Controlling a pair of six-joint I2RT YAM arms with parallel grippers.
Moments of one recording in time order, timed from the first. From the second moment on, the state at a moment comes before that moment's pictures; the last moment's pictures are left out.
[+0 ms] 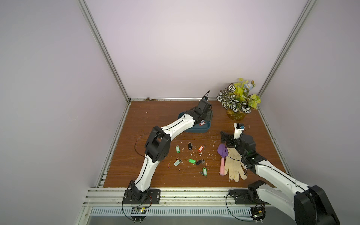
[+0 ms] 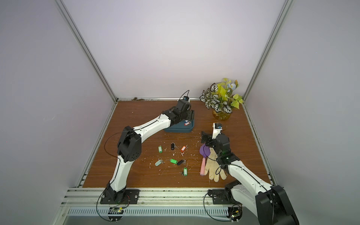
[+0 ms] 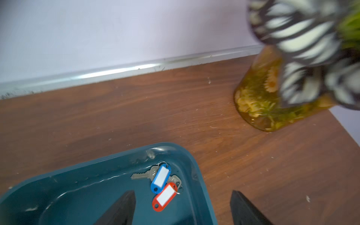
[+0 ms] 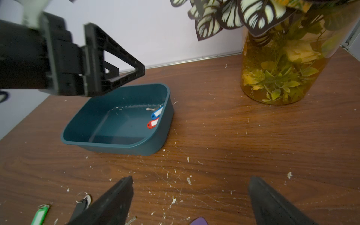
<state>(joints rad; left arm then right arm) -0.70 2.26 1.95 -0.40 -0.19 -0.35 0.38 1.03 0.38 0.31 0.13 0.29</state>
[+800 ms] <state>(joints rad) -0.58 2.55 2.21 -0.48 0.14 -0.18 0.33 1.30 0.53 0.37 0.16 0.24</state>
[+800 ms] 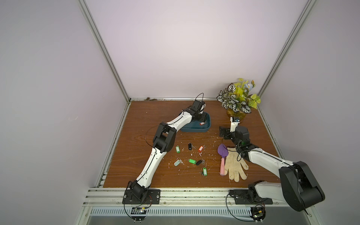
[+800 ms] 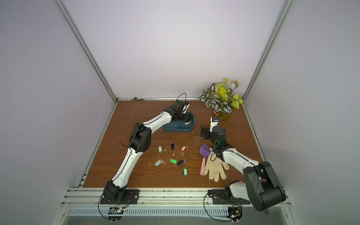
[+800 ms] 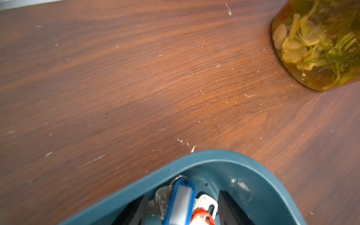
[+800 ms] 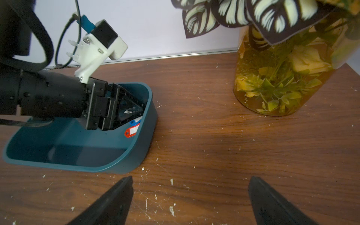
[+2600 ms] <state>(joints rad) -0.57 2.37 2.03 -0.49 0.06 -0.17 0.32 1.28 0.53 0.37 0.12 0.24</state>
